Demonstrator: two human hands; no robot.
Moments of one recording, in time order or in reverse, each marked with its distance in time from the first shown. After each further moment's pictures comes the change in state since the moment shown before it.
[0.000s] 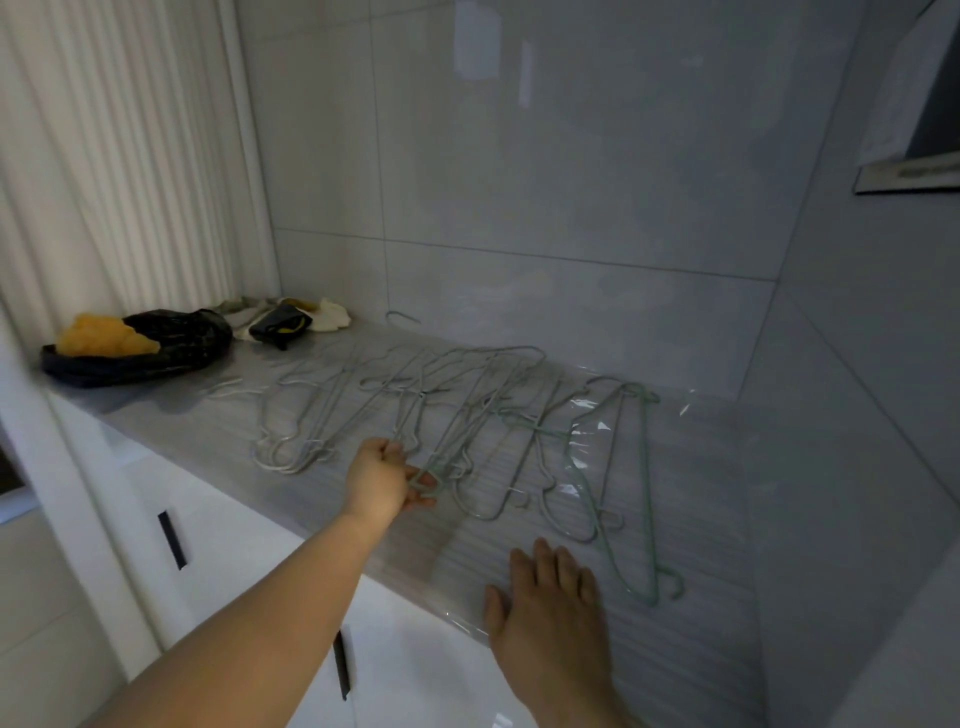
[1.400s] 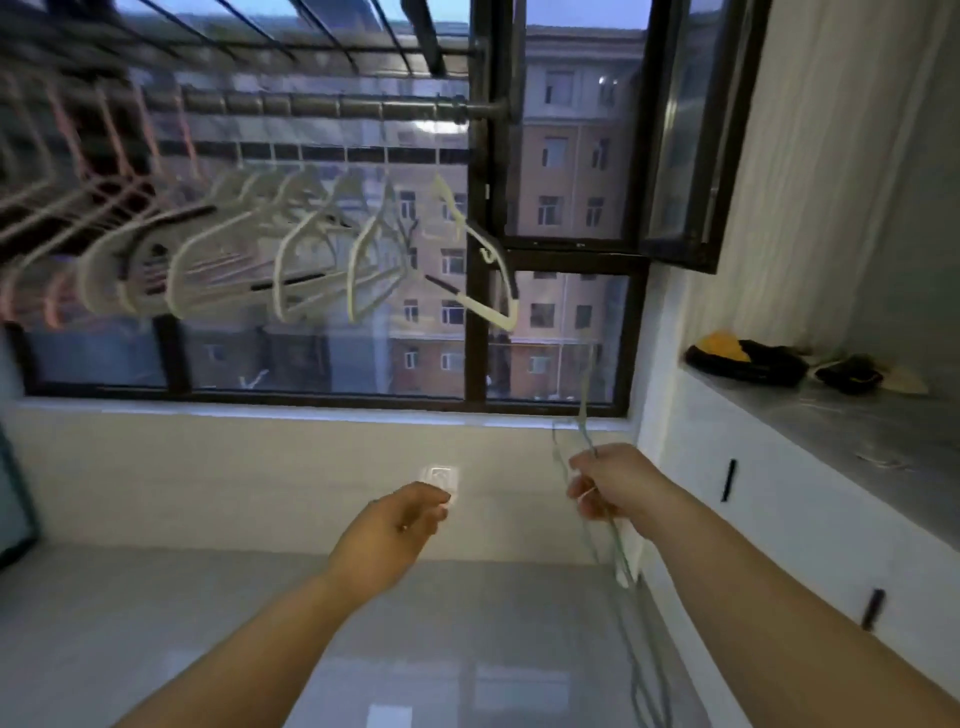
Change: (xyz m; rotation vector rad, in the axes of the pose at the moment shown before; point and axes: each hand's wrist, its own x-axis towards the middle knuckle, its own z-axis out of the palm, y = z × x) left_hand -0.593 -0.014 -0.391 0.608 0.719 0.120; right_hand -0.355 -0.254 -0.182 0.990 -0.929 -0.592
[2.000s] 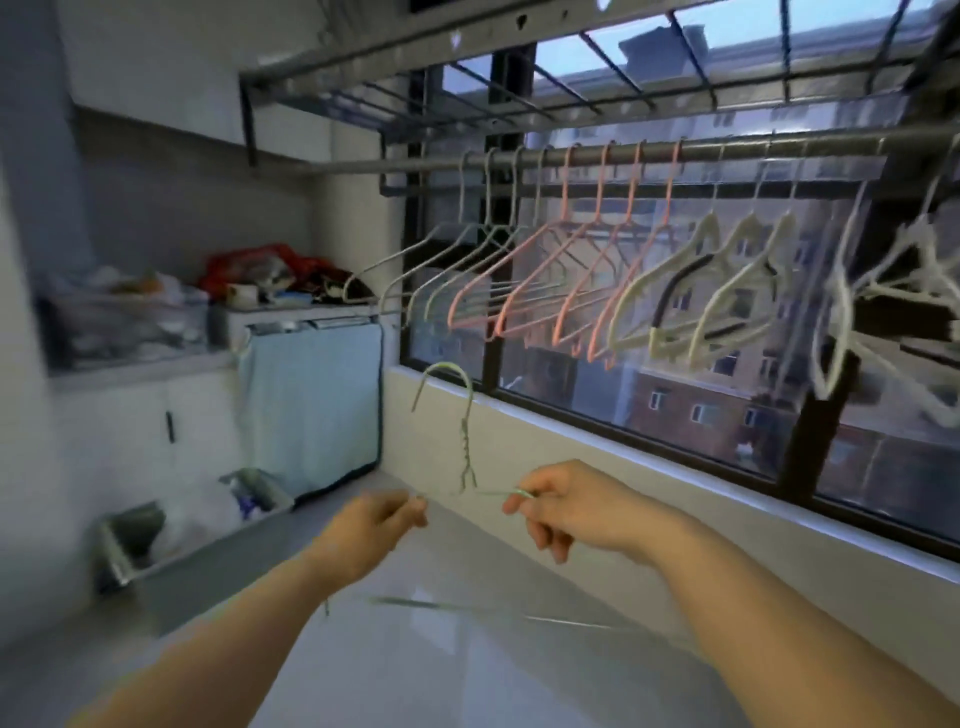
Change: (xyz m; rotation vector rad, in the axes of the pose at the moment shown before) left_hand -0.143 -0.117 -0.285 0.293 0.462 -0.427; right_hand -0.080 -0.135 0.322 -0.462 -0.934 -0.658
